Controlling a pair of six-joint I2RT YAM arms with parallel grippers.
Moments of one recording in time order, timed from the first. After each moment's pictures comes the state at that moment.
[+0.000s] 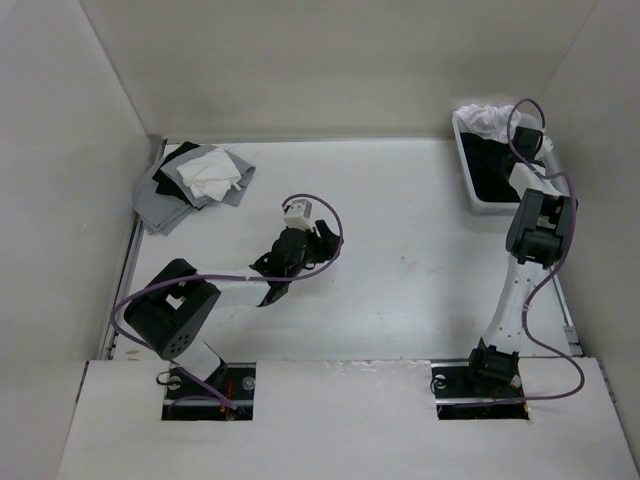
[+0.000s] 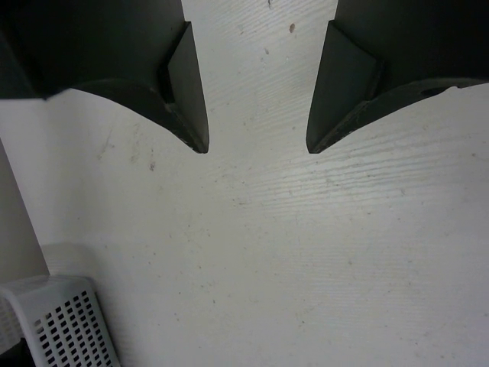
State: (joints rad) left arm -0.73 1.56 0.59 0.67 -0.17 -0.67; right arm -0.29 2.36 1.90 -0.18 0.11 0.65
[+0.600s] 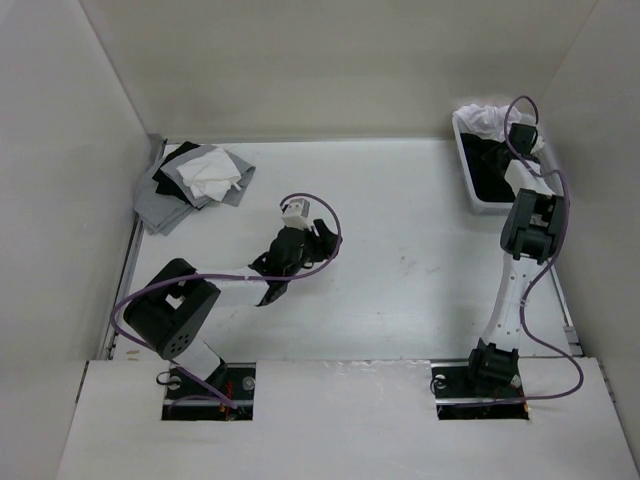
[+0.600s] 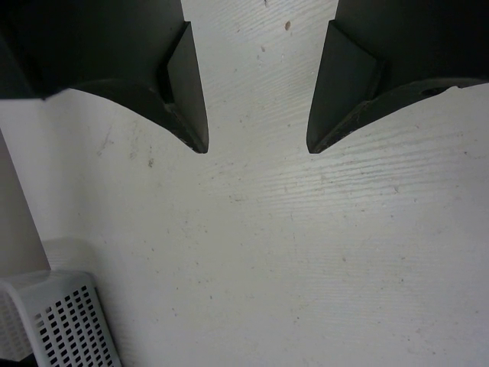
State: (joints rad) left arm -0.71 1.56 0.58 0.68 -0.16 -0.67; right arm -0.27 2.49 2.08 -0.23 -0.01 0.69
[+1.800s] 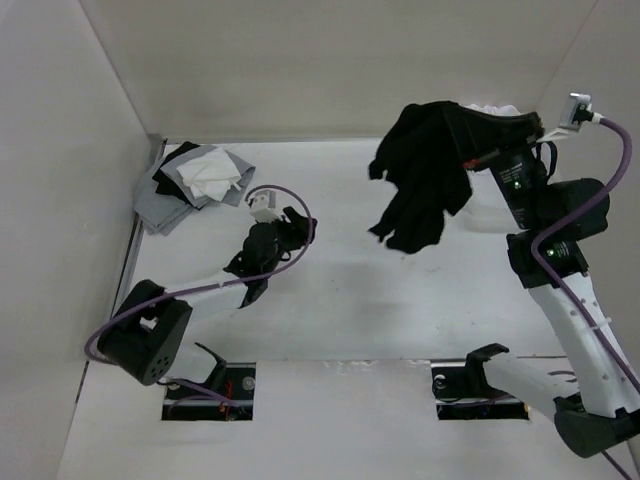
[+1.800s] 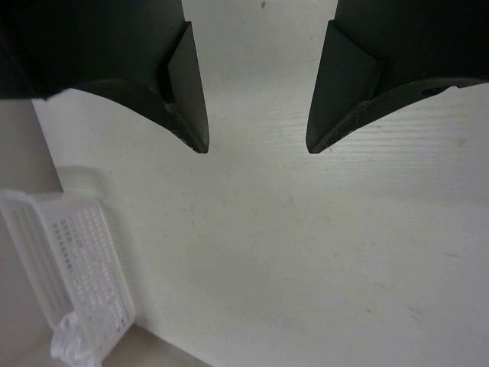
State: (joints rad) left arm -0.59 1.42 0.53 0.68 -0.19 -0.70; right arm 0.29 0.99 1.26 0.35 -0.22 0.76
